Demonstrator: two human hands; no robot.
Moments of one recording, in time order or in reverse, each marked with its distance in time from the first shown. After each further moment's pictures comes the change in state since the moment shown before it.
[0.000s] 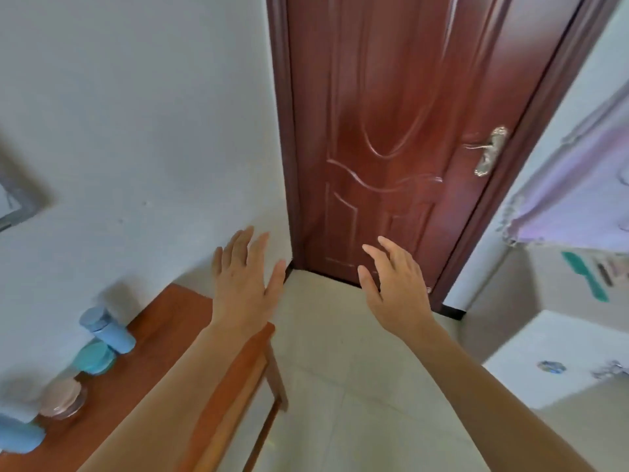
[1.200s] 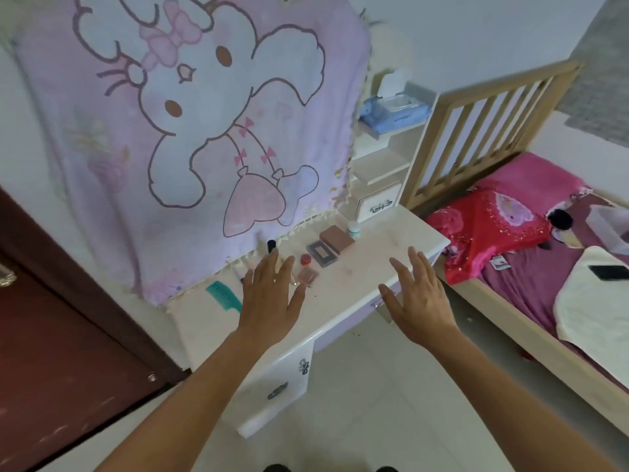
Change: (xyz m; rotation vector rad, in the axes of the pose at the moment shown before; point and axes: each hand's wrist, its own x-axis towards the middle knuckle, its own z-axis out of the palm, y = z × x) left_hand 0.098 0.795 0.472 -0.384 -0.630 0.870; right_hand -0.177 0.693 -0.385 -0.539 0.054 1.068
